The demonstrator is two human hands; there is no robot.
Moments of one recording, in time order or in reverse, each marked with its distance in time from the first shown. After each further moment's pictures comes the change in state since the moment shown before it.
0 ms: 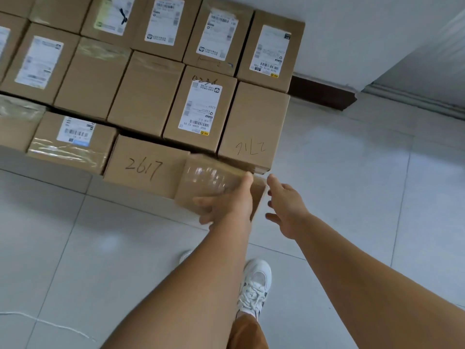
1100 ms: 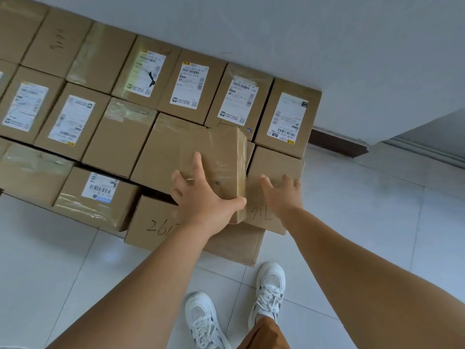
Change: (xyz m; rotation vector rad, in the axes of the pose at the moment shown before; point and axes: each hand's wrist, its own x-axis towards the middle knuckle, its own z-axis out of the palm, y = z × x) left_hand 0.020 0.143 -0.080 0.526 0.064 0.742; right_hand 0.056 -0.143 0.042 -0.422 0.179 -0.236
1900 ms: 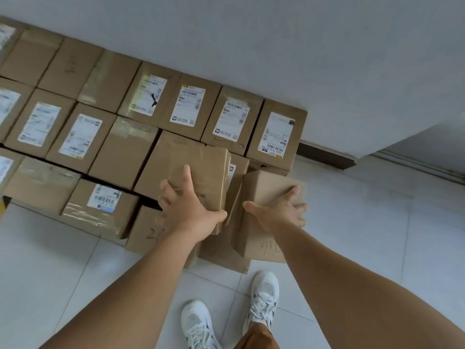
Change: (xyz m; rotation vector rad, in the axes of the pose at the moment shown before) left_hand -0.008 0.001 -0.017 0.170 0.078 0.015; right_hand -0.035 -0.007 -0.025 -0.180 0.074 0.233
